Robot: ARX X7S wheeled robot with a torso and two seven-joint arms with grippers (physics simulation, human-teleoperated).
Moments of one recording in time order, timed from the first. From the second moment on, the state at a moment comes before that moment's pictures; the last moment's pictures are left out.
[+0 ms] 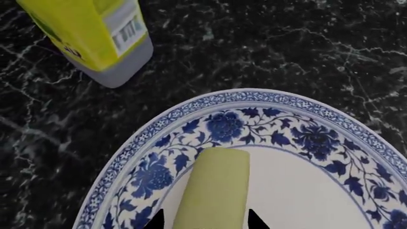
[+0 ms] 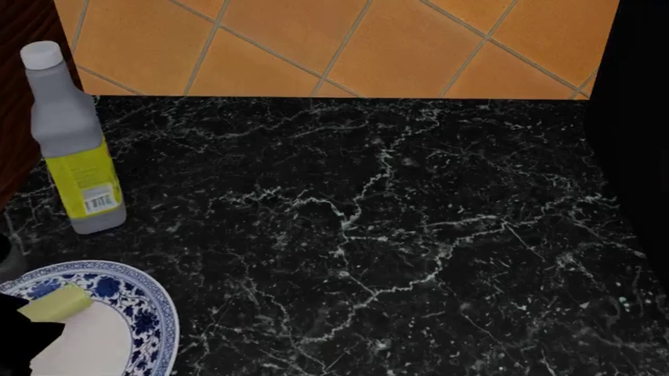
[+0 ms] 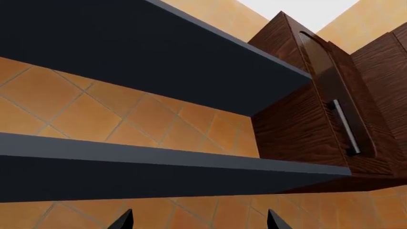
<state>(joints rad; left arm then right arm) -0.91 -0.84 0.51 0.02 -0.79 -1.23 0.35 -0.78 1.37 0.79 -1.04 0.69 -0.05 1.50</state>
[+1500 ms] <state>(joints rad) -0.95 -0.65 -0.01 0.27 -1.24 -1.34 -0.06 -0.78 1.34 0.78 -1.04 0.67 -0.08 1.48</state>
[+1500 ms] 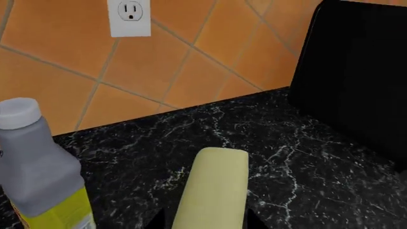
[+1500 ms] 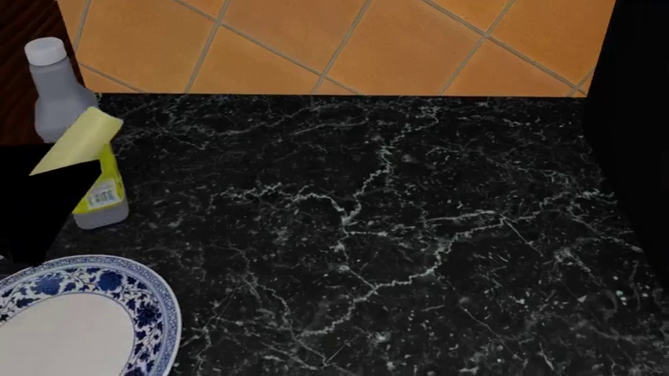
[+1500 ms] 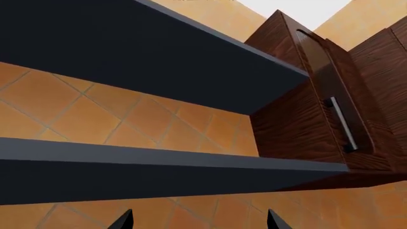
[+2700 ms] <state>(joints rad) -0.91 -0.65 0.01 0.34 -1.29 -1.29 -0.07 -0.78 1.34 0.77 -1.04 0.68 -0.06 1.48</state>
